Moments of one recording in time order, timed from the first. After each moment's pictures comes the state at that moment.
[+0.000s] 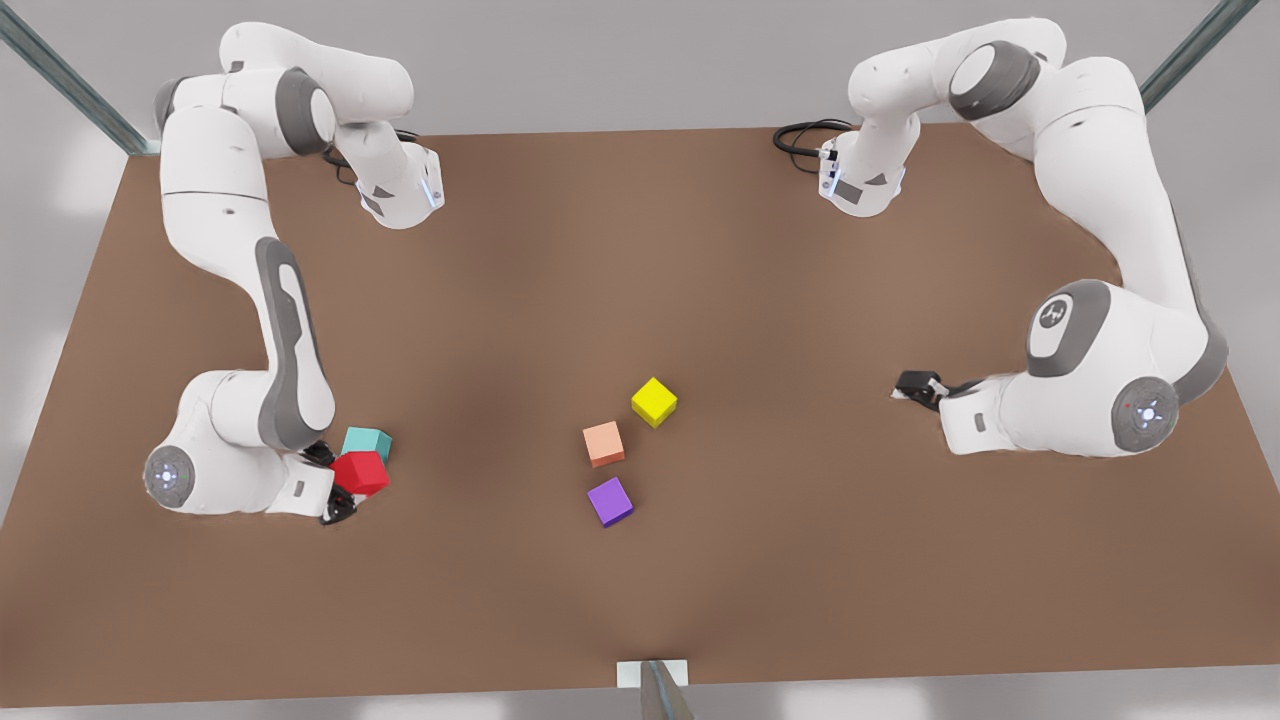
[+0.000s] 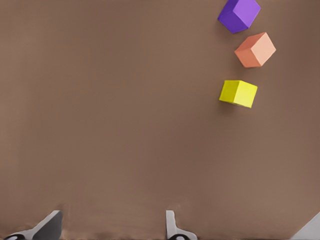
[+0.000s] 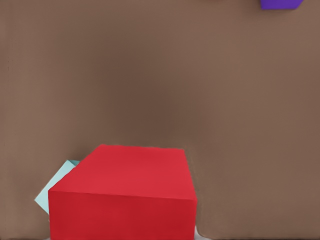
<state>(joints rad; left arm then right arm) 0.24 0.54 -0.52 -1.17 0.14 1.31 0.22 0.02 0.59 -0.02 -1.48 0.17 1.87 -2.13</state>
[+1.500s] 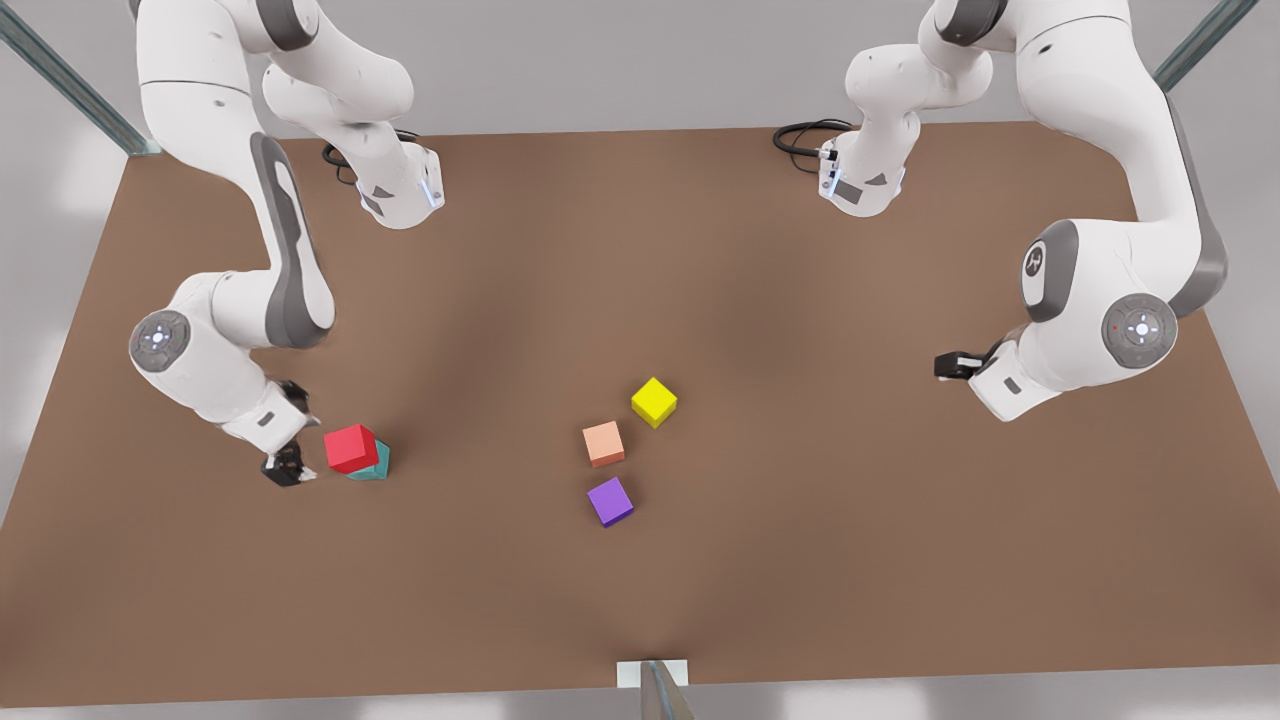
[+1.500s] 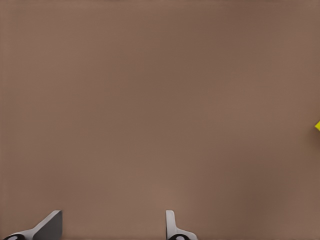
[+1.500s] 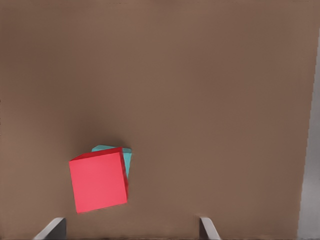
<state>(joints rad) 0.01 0.29 -0.11 -1.49 0.06 1.55 0.05 0.02 0.24 -0.01 -1.80 0.07 2.17 -1.70</state>
